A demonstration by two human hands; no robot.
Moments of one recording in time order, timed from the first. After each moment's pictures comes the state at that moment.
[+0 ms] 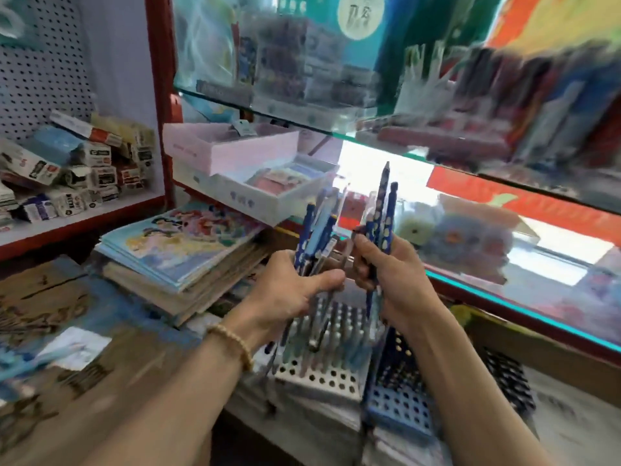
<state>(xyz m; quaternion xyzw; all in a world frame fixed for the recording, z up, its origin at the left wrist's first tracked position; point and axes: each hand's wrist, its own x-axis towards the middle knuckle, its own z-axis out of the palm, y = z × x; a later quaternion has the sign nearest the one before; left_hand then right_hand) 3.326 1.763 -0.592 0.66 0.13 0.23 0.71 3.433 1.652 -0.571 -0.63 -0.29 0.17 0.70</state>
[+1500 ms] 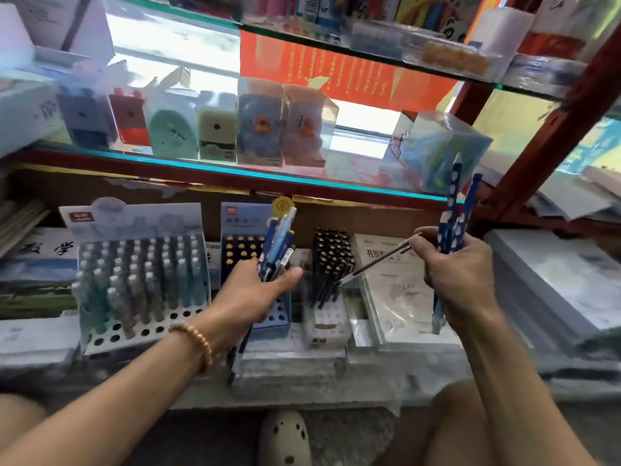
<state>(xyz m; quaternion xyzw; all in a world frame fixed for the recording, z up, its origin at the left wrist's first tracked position) 3.418 1.592 -0.681 0.75 0.07 -0.04 0.66 3.446 1.349 -0.626 -0.78 0.05 -0.21 0.59</state>
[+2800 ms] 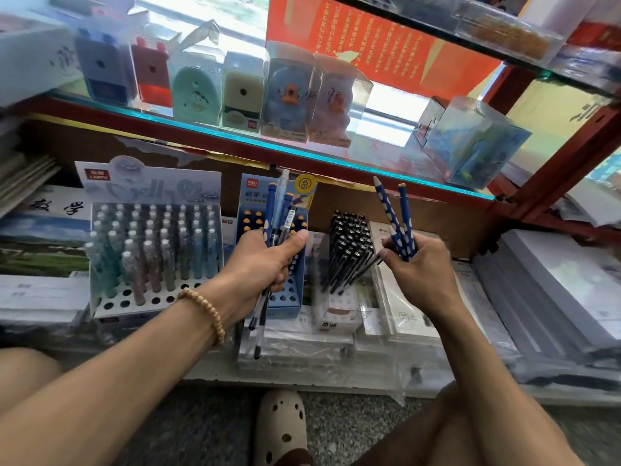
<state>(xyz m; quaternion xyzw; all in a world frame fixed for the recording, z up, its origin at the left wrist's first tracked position) 3.422 1.598 -0.694 0.64 0.07 -0.05 0.76 3.461 1.370 -0.675 -0.92 -0.05 -0.13 0.37</state>
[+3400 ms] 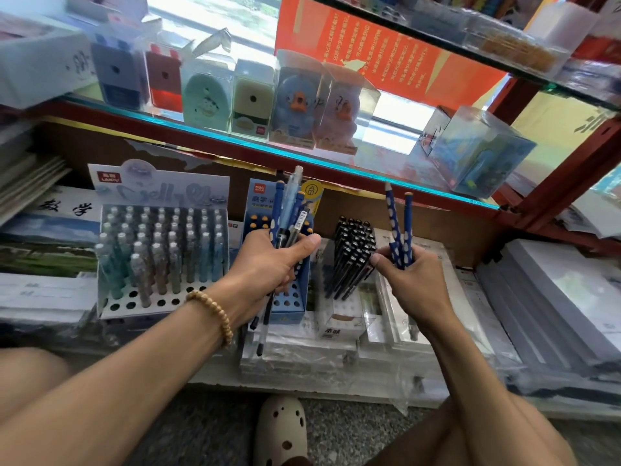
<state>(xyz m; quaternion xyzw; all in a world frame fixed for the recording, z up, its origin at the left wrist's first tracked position) 3.417 1.595 -0.688 0.64 0.07 -0.02 0.76 3.453 1.377 -0.685 -0.89 -0.04 -0.09 0.45</state>
